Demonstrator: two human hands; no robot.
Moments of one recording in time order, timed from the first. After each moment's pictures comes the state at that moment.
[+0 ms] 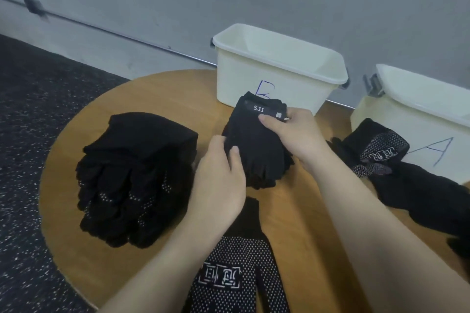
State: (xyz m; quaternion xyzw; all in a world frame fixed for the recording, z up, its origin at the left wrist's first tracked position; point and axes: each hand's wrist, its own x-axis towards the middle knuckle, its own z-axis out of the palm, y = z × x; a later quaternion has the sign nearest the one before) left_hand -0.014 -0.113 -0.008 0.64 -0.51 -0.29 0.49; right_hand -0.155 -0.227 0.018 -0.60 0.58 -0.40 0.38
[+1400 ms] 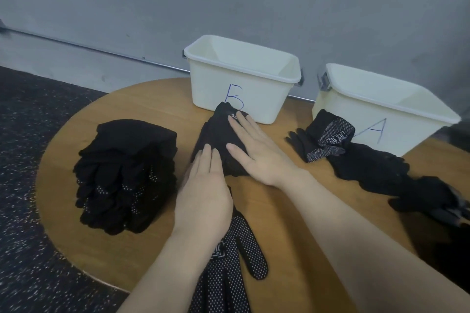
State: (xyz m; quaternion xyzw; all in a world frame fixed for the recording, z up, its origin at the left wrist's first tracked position) left_hand -0.025 -0.075 -0.022 0.68 -0.68 -0.12 0.24; right_hand -0.176 -0.178 -0.007 -0.86 0.48 -0.13 0.12
